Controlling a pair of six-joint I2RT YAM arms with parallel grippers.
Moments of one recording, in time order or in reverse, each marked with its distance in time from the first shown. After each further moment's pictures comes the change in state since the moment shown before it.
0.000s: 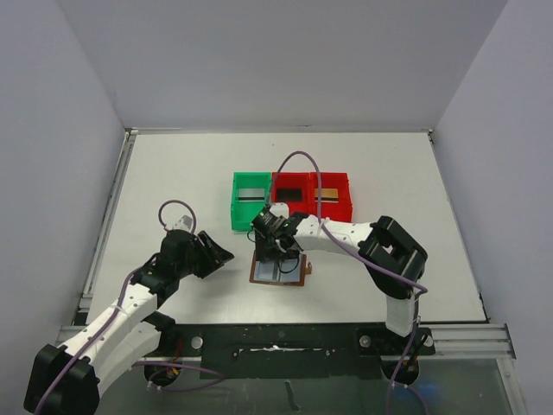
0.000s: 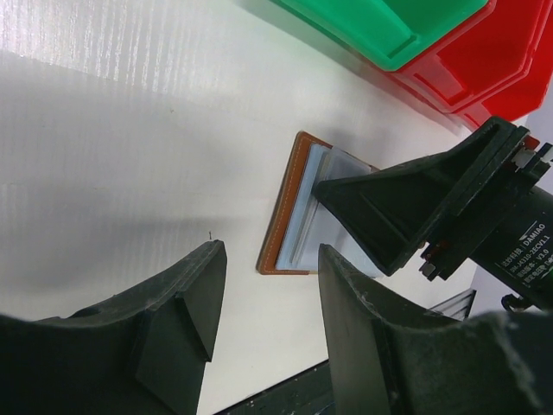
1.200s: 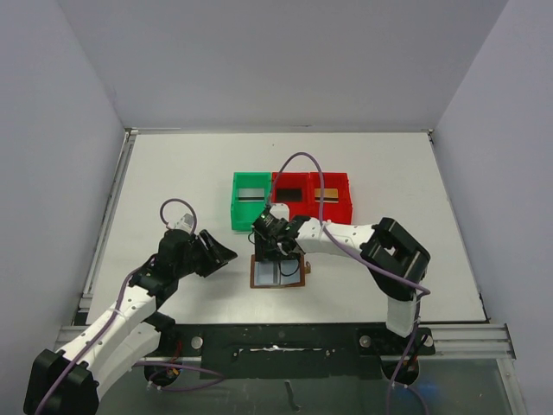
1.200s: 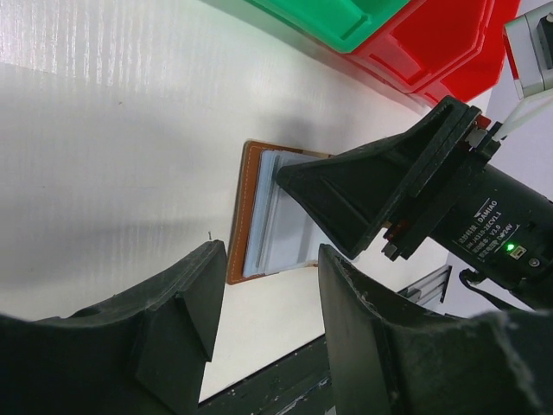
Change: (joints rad) left arm 0.000 -0.028 0.000 0.030 0.074 -0.011; right arm 0.004 -0.035 -0.061 0.090 -0.005 0.013
